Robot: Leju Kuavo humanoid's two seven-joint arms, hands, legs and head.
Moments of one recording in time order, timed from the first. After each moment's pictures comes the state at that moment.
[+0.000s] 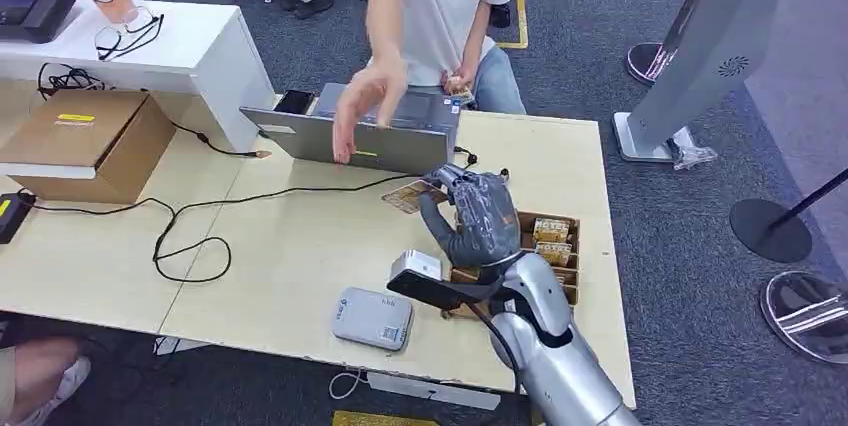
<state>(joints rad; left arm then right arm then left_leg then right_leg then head) -0.04 -0.09 1.07 -0.37 -1.41 -0.44 -0.17 -0.42 0.11 0.53 -1.27 0.86 -0.35 -0.24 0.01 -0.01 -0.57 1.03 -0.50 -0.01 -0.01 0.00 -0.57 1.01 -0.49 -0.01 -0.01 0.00</state>
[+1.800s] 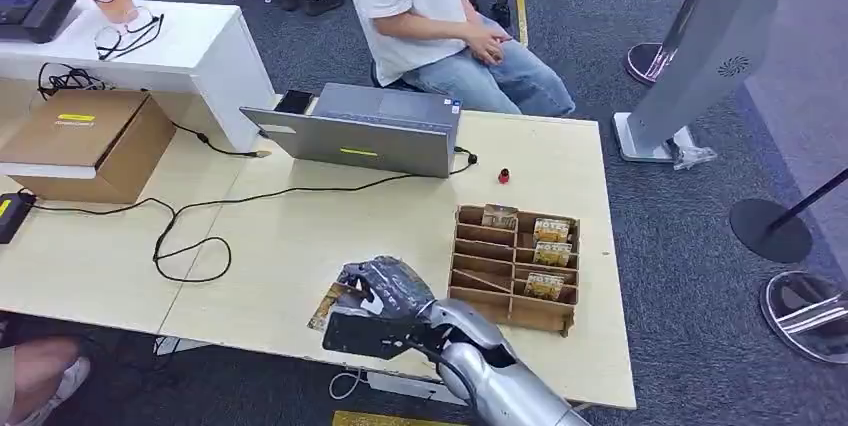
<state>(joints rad) -0.05 -0.08 1.07 -0.35 -1.40 -0.44 -0.17 -0.45 0.18 0.78 -1.00 0.53 0.04 -0.17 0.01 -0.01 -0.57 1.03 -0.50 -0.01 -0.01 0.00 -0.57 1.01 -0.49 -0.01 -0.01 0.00</state>
